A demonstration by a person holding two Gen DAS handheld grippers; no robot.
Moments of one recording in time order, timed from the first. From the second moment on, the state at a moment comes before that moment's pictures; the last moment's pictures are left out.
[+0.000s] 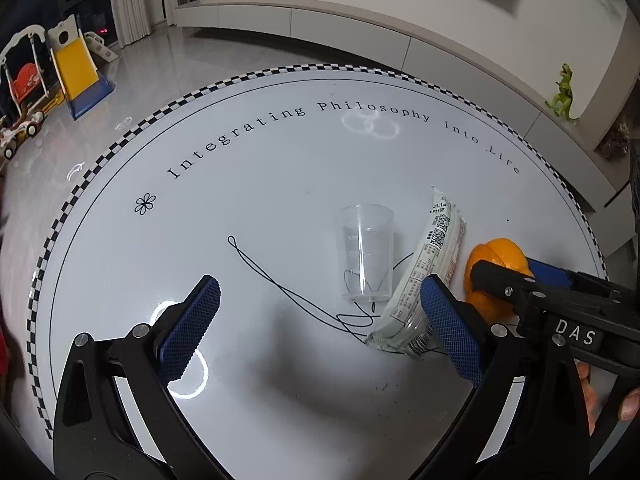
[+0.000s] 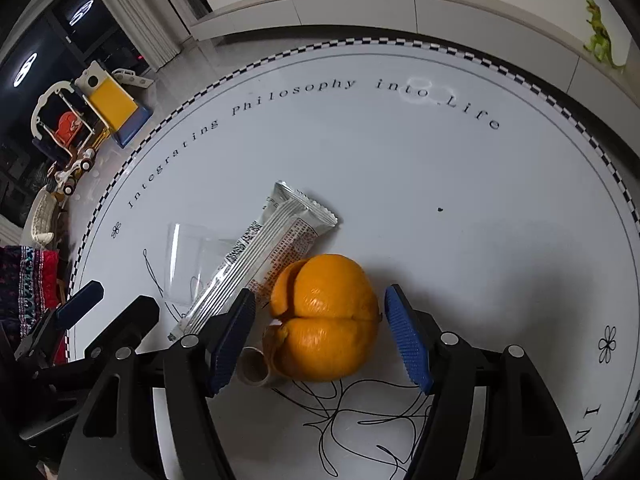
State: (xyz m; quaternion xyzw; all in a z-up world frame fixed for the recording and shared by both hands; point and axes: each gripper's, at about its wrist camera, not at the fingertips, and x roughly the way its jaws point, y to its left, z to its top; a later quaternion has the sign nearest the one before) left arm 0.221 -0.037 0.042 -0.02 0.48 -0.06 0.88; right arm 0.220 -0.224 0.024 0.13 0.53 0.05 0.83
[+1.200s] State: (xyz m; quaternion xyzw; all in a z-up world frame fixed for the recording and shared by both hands) left arm 0.106 -0.022 0.069 -0.02 0.46 -0.04 0.89; right arm 0.117 -0.222 0.062 0.13 0.51 0.09 0.85
